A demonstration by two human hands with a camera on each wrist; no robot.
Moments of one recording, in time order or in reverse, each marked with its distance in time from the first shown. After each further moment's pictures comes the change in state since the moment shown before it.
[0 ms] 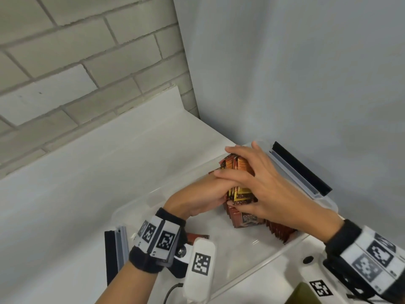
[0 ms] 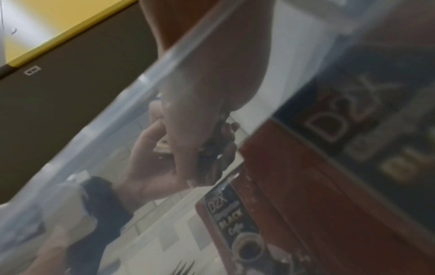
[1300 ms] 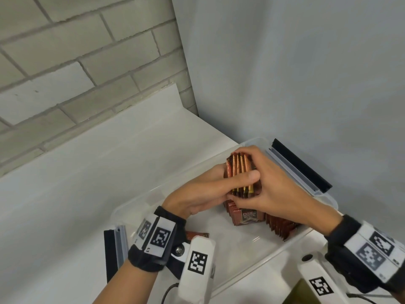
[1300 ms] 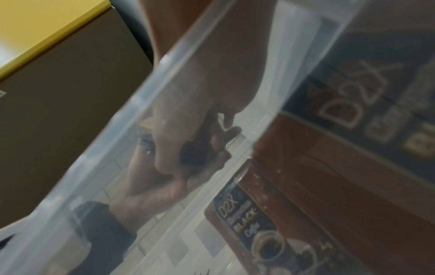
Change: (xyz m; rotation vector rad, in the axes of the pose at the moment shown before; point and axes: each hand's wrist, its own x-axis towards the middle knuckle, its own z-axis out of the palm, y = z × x) left_hand -0.004 0.009 0.001 0.023 0.008 -0.012; right_hand -0.004 0.001 -0.002 0.391 0.063 0.260
